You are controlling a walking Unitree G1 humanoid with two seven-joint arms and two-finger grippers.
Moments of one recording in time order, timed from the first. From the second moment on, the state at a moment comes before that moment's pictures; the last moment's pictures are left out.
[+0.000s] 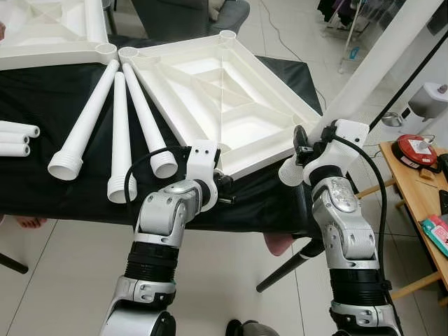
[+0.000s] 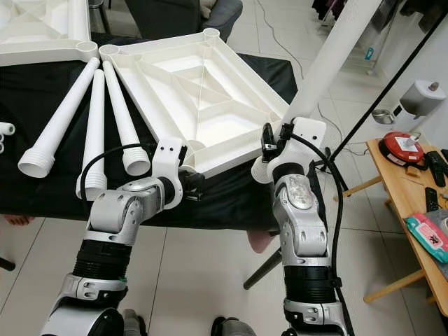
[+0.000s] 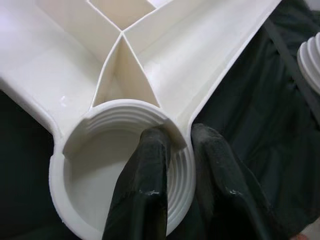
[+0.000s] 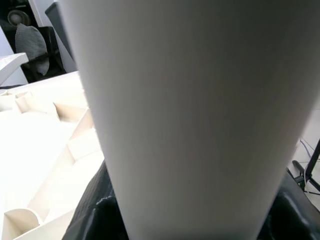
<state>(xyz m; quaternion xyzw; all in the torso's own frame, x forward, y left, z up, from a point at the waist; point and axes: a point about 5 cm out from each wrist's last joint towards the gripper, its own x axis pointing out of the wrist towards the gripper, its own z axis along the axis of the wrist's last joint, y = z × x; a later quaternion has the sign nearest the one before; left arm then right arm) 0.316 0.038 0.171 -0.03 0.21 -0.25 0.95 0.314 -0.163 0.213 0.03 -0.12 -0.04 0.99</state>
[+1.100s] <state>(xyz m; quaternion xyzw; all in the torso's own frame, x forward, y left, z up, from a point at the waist) 0.321 0.080 0.233 0.12 0.03 -0.30 0.95 0.316 -0.084 0.263 0.11 -0.19 0.13 0.97</state>
